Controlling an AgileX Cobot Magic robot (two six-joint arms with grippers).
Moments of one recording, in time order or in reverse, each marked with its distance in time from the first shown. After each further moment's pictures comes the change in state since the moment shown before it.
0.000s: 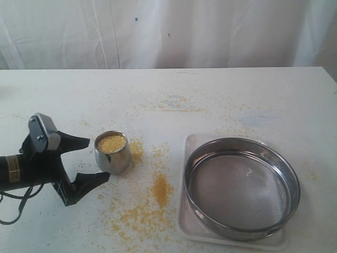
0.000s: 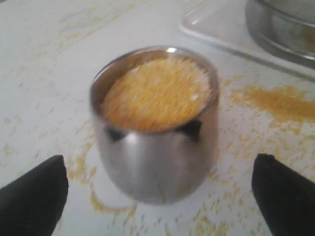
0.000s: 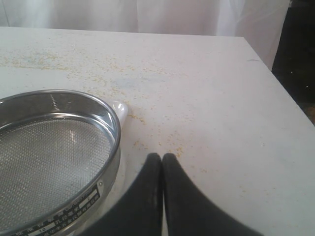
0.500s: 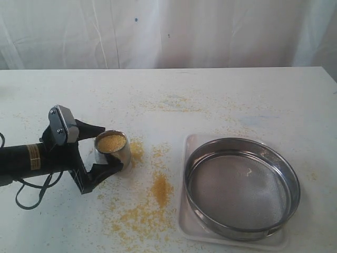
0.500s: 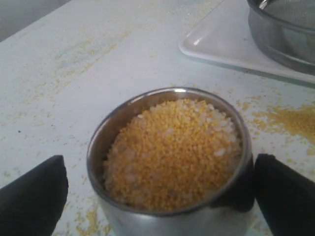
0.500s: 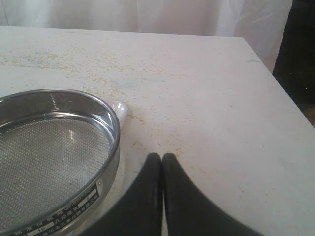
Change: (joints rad) left arm -0.062 0.080 -0.126 -0.036 -0.005 0.061; right arm 0.000 0.000 0.000 0.000 0.000 -0.009
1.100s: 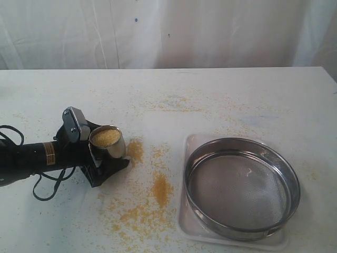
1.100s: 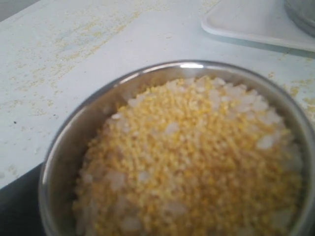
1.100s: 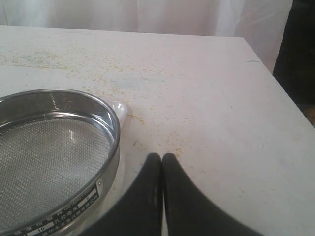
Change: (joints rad) left arm -0.009 0.166 -0.161 -0.007 -0.003 -0.009; right arm 0.000 0.000 0.000 0.000 0.000 0.000
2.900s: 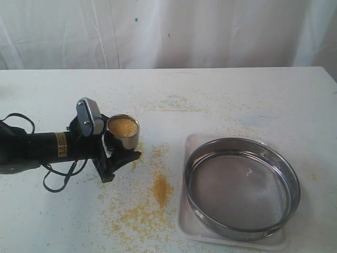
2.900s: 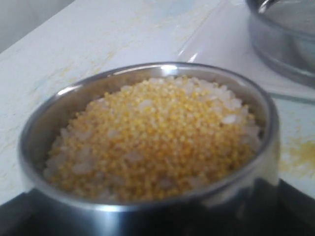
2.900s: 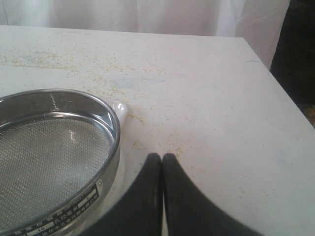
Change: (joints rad) left arm -0.098 -0.072 -0.039 0.052 0.041 -0.038; right arm 0.000 0.000 0.000 0.000 0.000 0.000
